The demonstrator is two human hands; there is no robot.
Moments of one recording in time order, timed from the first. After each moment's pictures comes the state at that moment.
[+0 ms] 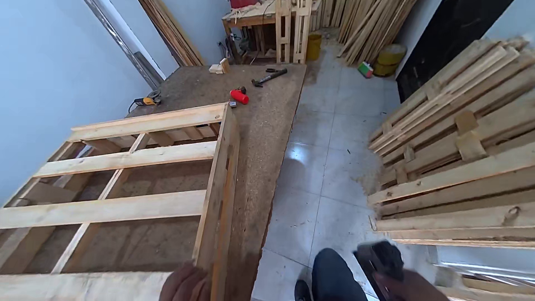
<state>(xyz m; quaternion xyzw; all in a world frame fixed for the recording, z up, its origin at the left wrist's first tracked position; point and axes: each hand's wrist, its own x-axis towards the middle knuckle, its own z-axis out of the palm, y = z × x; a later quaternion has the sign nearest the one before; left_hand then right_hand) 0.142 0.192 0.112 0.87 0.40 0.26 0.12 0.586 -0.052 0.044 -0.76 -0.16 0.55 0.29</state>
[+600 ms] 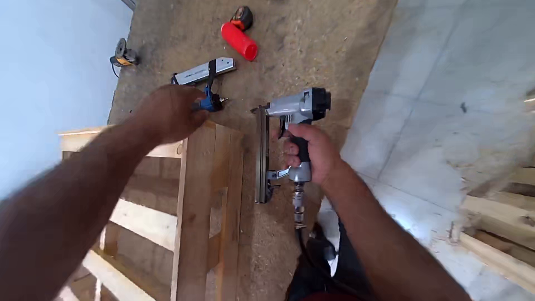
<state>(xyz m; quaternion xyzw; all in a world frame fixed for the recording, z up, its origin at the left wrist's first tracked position) 0.542 0.809 0.143 0.87 0.41 -0.26 0.00 0.734 0.626 -0.037 -0.28 -0.05 0.78 0.56</state>
